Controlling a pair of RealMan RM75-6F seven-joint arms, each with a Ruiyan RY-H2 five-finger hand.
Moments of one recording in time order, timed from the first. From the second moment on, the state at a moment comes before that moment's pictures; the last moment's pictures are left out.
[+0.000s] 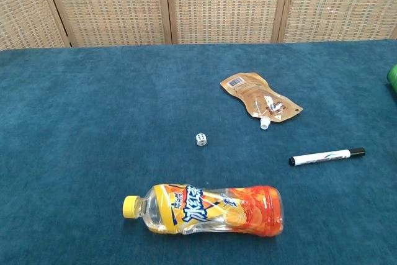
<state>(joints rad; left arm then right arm) -0.10 -1.09 0.00 -1.71 1.56 1.47 0.09 0.12 -1.23 0.05 -1.65 -1.57 1.49 -0.11</state>
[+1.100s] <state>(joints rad) -0.10 -1.09 0.01 -1.72 1.58 1.47 0.10 0.18 -1.24 0.08 -1.71 -1.59 1.43 -0.17</state>
